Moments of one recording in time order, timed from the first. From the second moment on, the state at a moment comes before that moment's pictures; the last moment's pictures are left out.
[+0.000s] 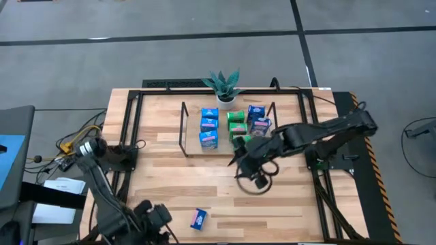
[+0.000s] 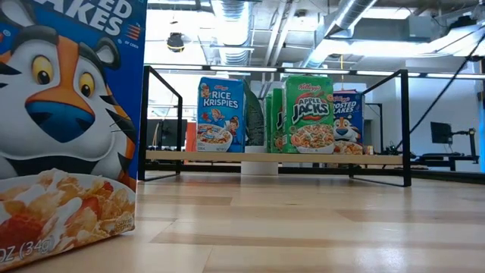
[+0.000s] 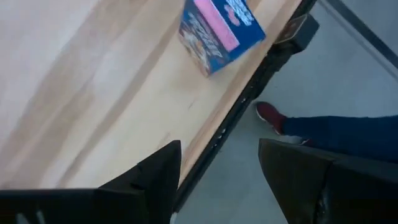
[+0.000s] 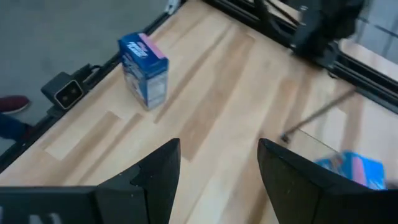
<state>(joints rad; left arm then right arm) -0.97 1.83 1.84 -1.22 -0.35 -1.57 0.27 1.48 1.40 -0.58 -0.05 -0.30</state>
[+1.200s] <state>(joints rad) -1.03 1.98 1.84 -0.93 -0.34 -1.75 0.41 2.20 2.07 -0.66 -0.13 -0.52</state>
